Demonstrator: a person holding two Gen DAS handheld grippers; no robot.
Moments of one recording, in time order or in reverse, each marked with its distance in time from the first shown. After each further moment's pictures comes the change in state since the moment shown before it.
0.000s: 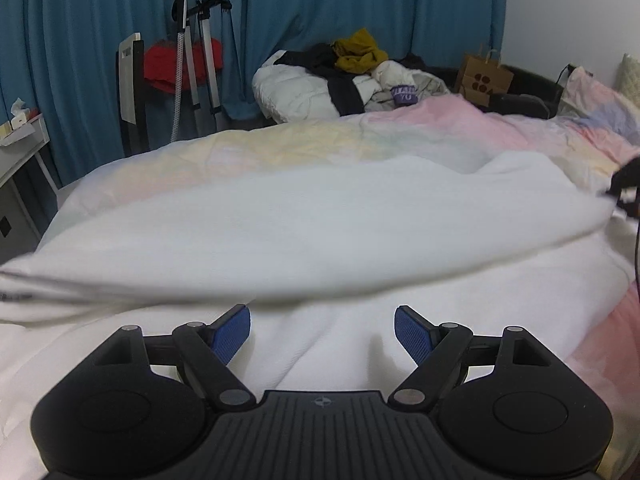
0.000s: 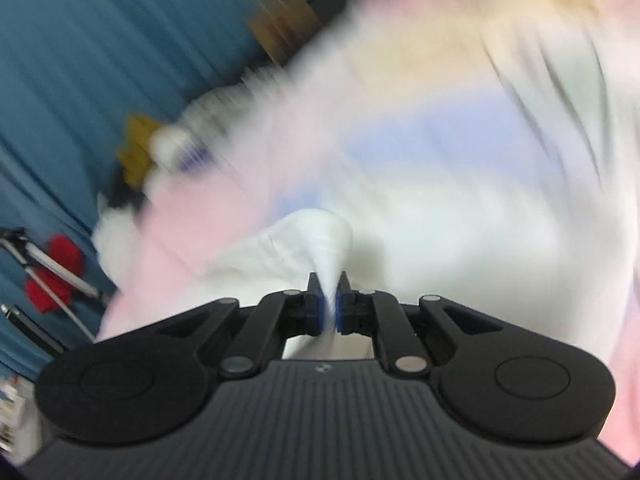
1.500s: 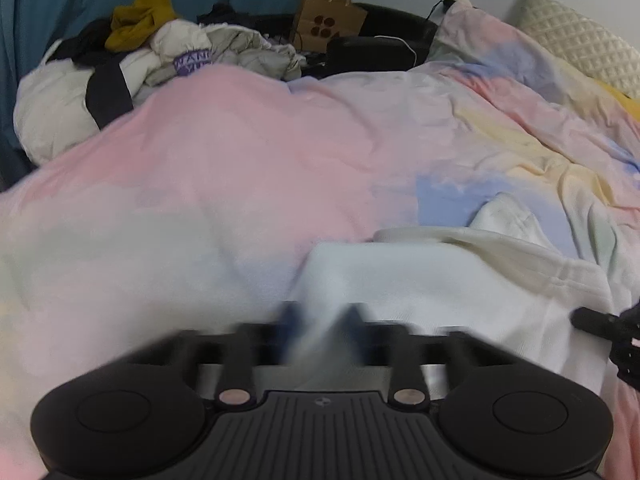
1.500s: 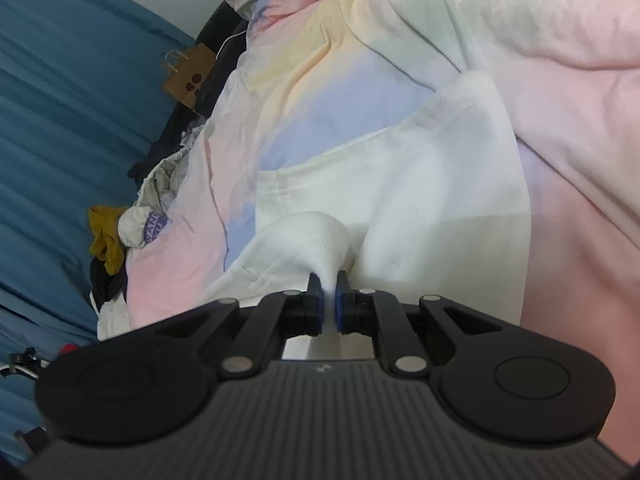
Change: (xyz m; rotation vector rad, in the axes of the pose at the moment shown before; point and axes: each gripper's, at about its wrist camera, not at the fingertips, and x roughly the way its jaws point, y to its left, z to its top) left arm 0.299 -0.293 0.186 0.225 0.160 -0.410; right arm -0.033 -0.030 -0.037 0.333 -0.126 -0.062
